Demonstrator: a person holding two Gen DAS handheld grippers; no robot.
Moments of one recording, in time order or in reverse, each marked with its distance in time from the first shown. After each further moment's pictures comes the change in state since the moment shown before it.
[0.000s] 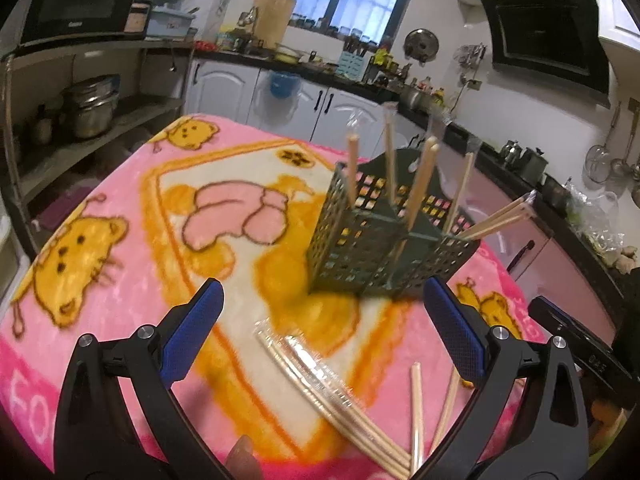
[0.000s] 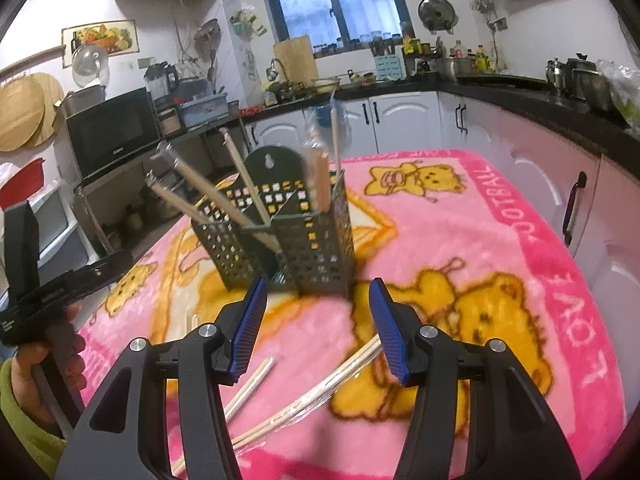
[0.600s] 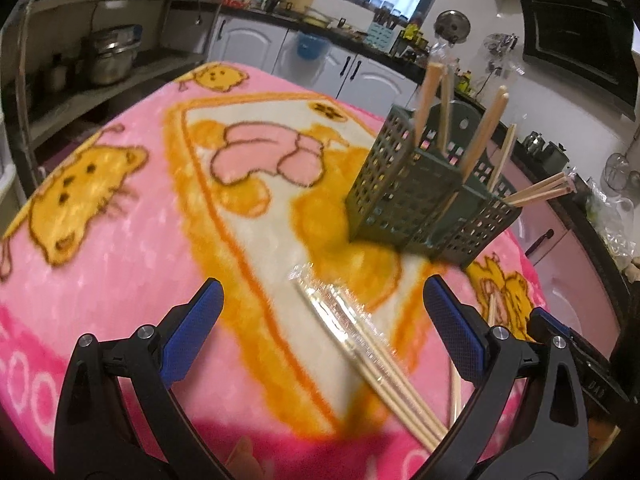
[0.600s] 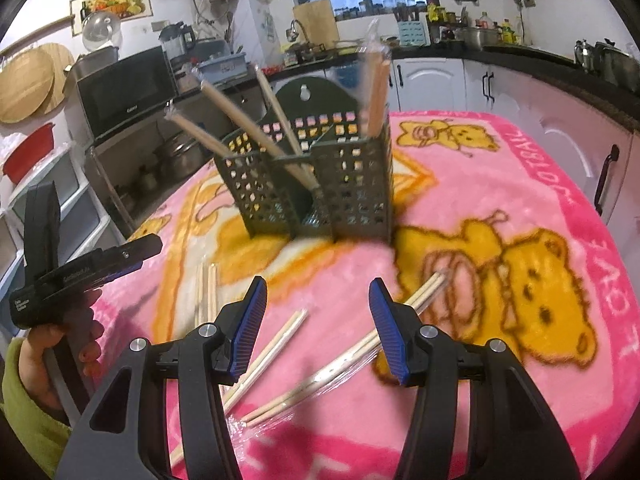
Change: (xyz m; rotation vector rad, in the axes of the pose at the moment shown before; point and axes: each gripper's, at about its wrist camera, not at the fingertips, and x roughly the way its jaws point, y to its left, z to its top) left arm 0.018 0.034 -0.033 -0.100 0.123 0.021; right arm 0.029 0.024 -0.028 -0.037 0.145 0.057
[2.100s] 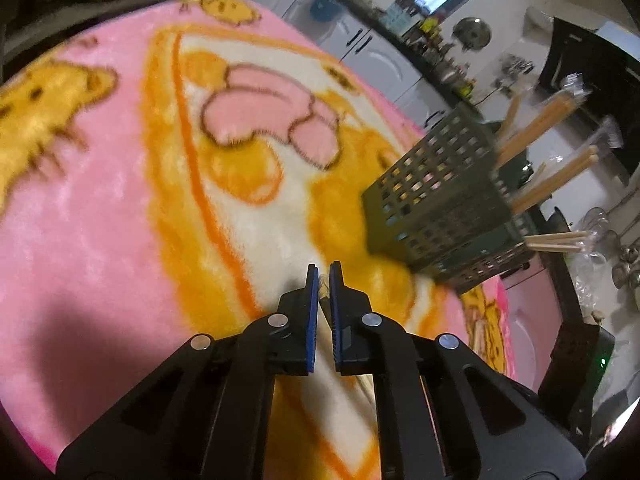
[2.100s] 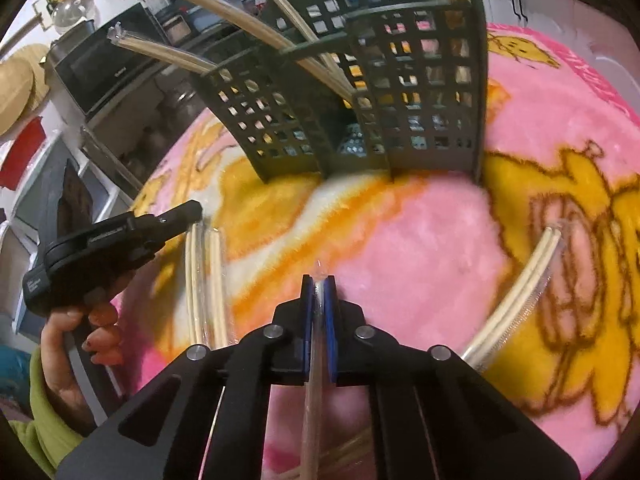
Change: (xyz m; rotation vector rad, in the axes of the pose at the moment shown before) left arm 0.057 0.043 0.023 -0.197 0.111 -0.168; right arm 0.084 0.013 0.010 0.095 0.242 0.114
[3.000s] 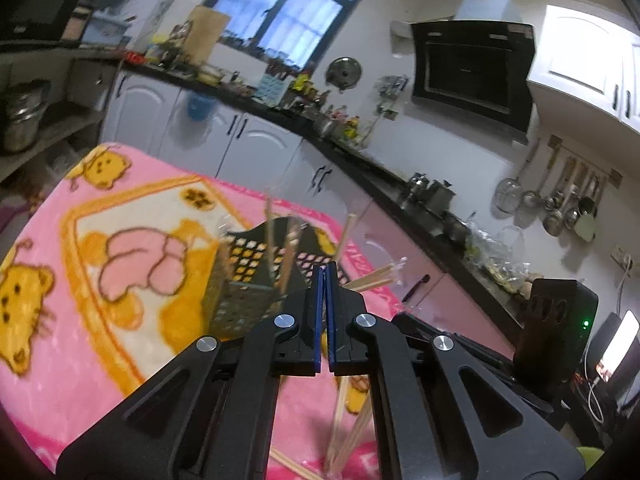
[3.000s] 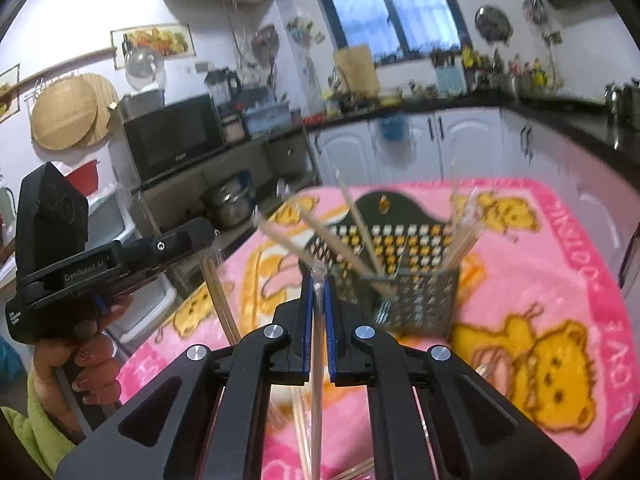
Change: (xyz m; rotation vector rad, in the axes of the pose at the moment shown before) left arm -0.116 -0.151 0.011 0.347 -0.243 -0.234; right arm -0.148 0.048 0.029 -0.174 -0.456 0.005
